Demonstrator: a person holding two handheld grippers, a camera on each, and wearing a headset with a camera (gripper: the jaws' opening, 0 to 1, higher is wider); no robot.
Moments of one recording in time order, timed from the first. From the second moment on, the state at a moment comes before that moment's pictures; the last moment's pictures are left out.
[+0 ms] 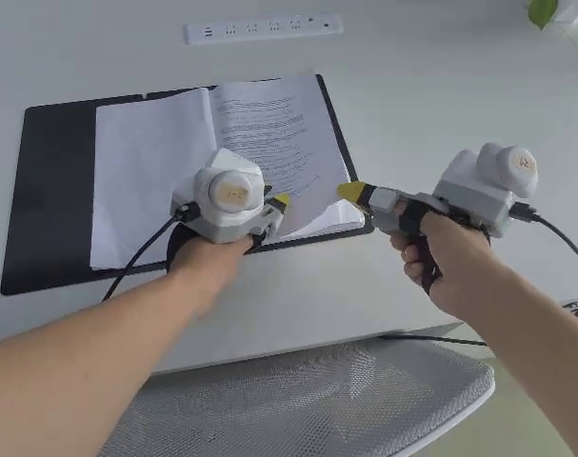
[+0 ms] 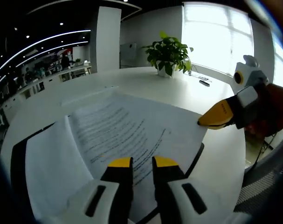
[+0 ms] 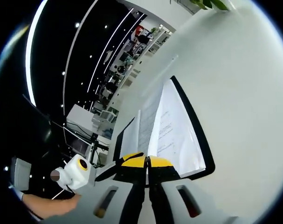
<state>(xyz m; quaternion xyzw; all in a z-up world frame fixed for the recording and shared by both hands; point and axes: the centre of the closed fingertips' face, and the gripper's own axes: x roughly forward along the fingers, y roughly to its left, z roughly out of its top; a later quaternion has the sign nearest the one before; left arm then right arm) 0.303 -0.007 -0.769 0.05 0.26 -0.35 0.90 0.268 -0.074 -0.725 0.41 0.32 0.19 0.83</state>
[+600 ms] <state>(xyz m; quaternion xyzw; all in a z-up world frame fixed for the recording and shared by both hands) 0.289 0.102 -0.729 0.01 0.24 -0.30 0.92 0.266 0.015 -0.664 0.37 0.28 0.30 0.83</state>
